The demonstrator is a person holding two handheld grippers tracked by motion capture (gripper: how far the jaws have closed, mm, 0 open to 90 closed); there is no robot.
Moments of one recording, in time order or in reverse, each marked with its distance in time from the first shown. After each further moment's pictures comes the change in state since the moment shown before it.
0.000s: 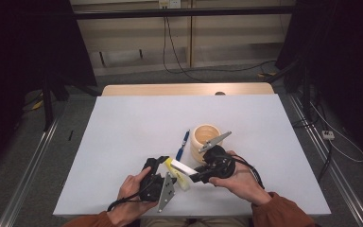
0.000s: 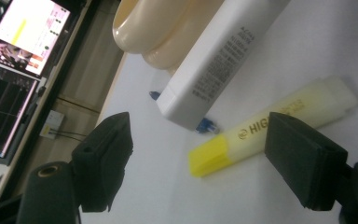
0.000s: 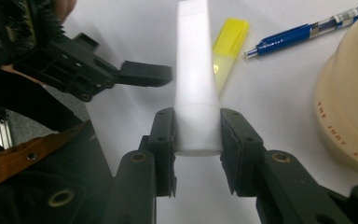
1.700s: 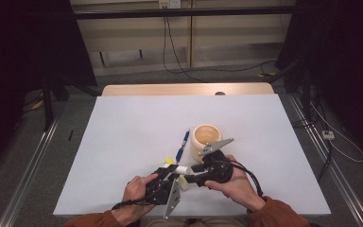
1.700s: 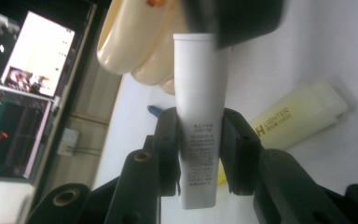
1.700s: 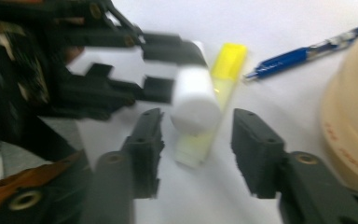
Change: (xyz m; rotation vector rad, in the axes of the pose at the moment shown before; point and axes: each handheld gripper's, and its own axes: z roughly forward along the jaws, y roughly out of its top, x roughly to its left) left arm -0.012 0.003 0.004 -0.028 0.005 0.062; right arm 0.003 -0.013 0.013 -0.142 -0.032 0.004
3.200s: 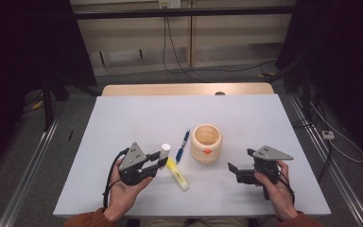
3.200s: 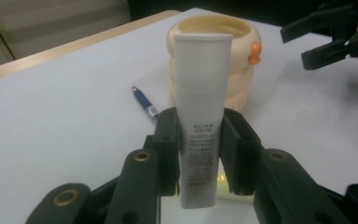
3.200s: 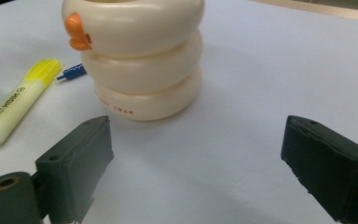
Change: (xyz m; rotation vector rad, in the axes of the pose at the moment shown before) left arm 0.067 -0.042 -0.017 -0.178 -0.223 -0.932; right arm -0.072 -0.090 -0.061 -0.336 -0.435 0.085
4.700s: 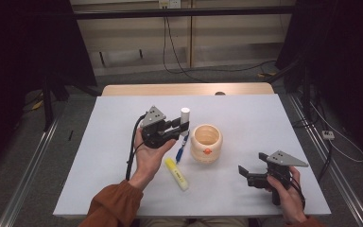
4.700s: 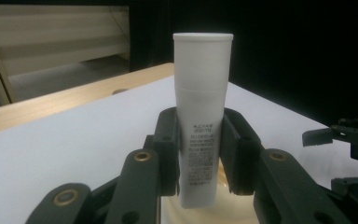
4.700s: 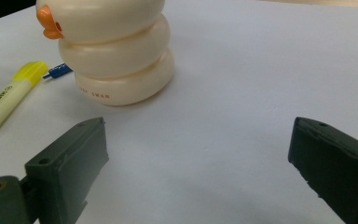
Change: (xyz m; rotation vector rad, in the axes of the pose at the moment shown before) left arm 0.015 0.081 0.068 -0.123 -0.013 -0.113; right arm -0.020 -0.021 -0.017 -0.041 -0.015 0.054
